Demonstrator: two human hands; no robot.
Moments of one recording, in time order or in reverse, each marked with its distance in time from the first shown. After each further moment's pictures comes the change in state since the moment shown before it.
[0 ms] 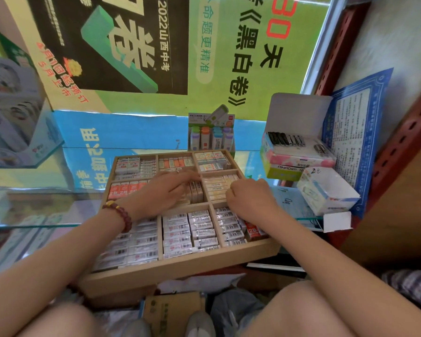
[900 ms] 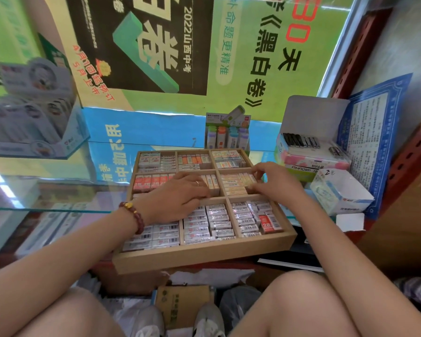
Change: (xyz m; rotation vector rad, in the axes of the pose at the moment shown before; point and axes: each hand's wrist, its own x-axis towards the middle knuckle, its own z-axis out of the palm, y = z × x) left_hand -0.031 0.011 -0.005 0.306 -0.026 0.261; right_hand 0.023 0.039 0.001 0.405 0.056 0.061
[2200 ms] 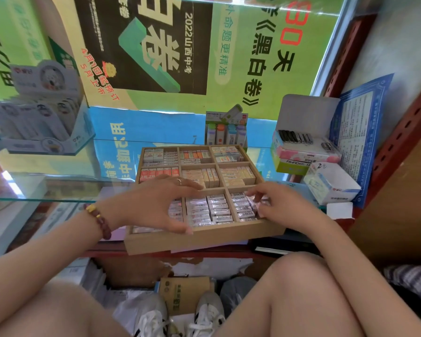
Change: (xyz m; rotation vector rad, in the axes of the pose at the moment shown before) left_hand -0.058 0.034 -0.043 -0.002 -0.154 -0.111; right_hand -0.091 -0.024 -0.020 -0.026 -0.200 -0.064
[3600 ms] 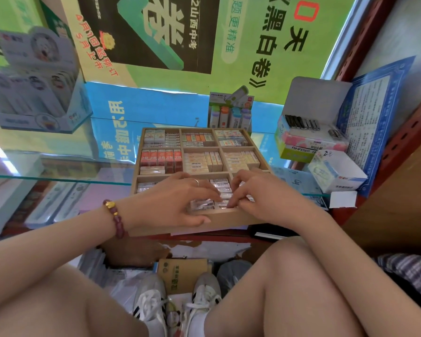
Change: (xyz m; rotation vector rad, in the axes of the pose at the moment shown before) left_hand 0.007 0.015 0.033 -0.062 0.073 0.131; right_hand -0.005 -0.040 0.011 -0.232 -0.087 -0.319
